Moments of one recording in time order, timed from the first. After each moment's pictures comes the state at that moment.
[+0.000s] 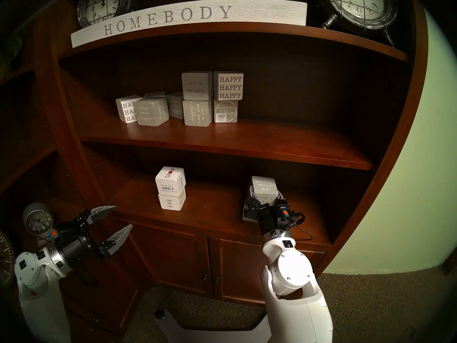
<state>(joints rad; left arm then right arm) 1.97 -1.56 -2.24 -2.08 -0.20 0.06 -1.21 -1.83 -1.56 1.47 -1.92 0.10 -0.05 -0.03</state>
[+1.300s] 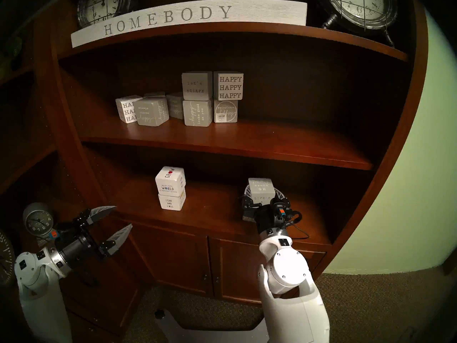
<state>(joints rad) 1.95 -1.58 -2.25 -2.08 -0.19 0.06 -1.23 -1.82 -1.56 1.45 -1.92 0.07 -0.04 -0.05</state>
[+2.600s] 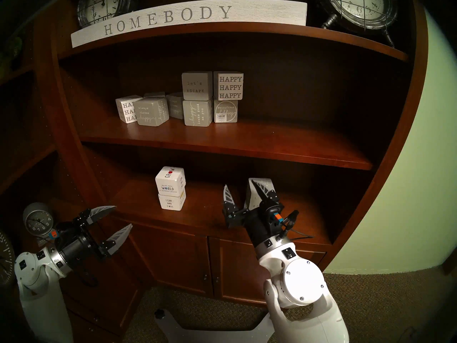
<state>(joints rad) 1.93 -1.60 -2.26 -2.08 -0.17 0.07 -1.26 -1.98 -1.41 1.38 -2.17 0.09 -0.02 0.19</state>
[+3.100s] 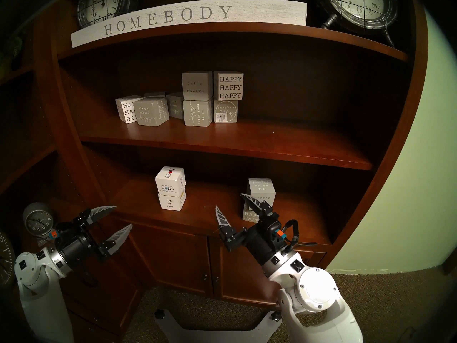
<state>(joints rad) 1.93 -1.61 -2.27 -2.08 -0.16 0.07 -1.27 -2.03 -1.32 1.45 -2.15 0.21 -0.11 0.40</state>
